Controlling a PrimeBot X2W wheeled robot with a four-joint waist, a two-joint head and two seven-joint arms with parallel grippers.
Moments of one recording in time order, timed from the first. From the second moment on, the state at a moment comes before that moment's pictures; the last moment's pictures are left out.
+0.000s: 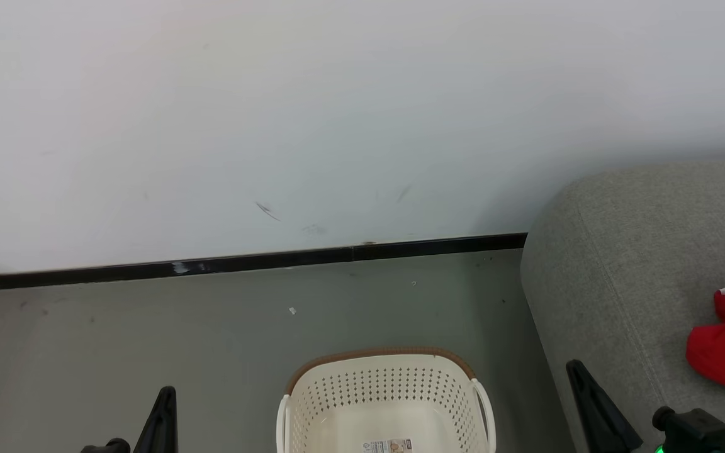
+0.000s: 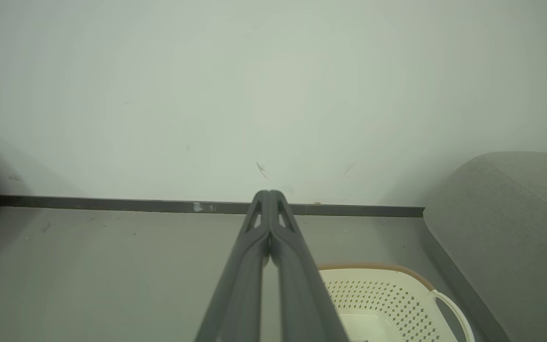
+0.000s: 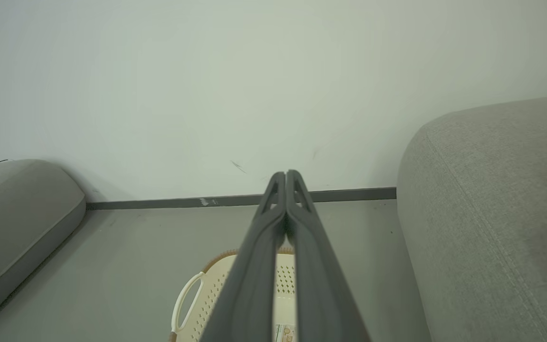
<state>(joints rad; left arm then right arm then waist) 0.13 0.10 -0.14 0.10 -0.35 0.14 -0.24 0.19 -0.03 0.04 -0.03 0.16 0.13 -0.25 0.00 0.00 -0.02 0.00</state>
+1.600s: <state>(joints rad) 0.06 0.08 -0.05 0.15 -1.01 0.02 -0.07 0.11 -0.07 0.02 0.08 0.97 0.13 -0.13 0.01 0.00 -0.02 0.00</state>
